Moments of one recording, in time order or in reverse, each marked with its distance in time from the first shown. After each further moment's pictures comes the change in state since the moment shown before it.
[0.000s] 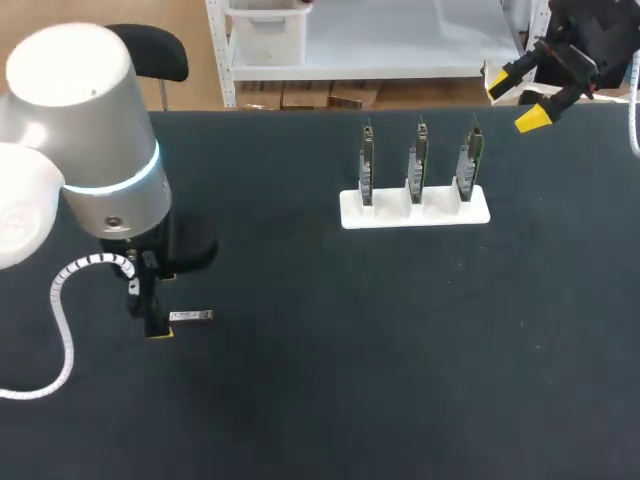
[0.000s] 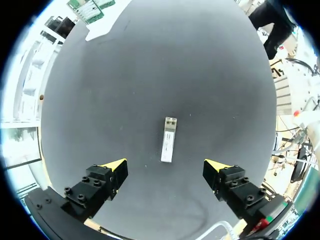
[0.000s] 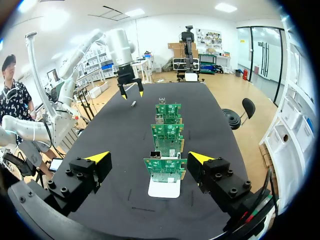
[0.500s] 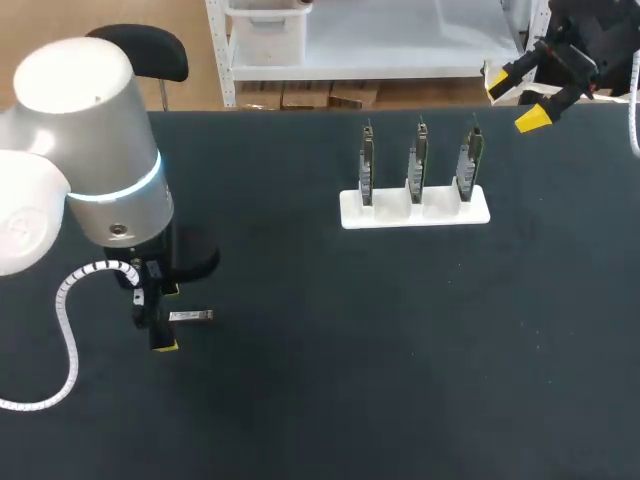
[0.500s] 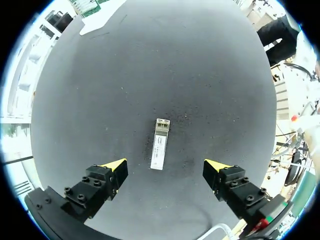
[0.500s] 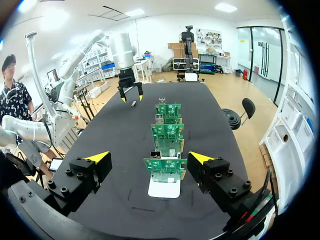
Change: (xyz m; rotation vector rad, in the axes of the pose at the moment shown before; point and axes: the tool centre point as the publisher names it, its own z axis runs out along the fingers) left arm -0.001 -0.010 0.018 0.066 -0.014 -0.028; right arm 0.000 0.000 0.000 0.000 0.000 0.000
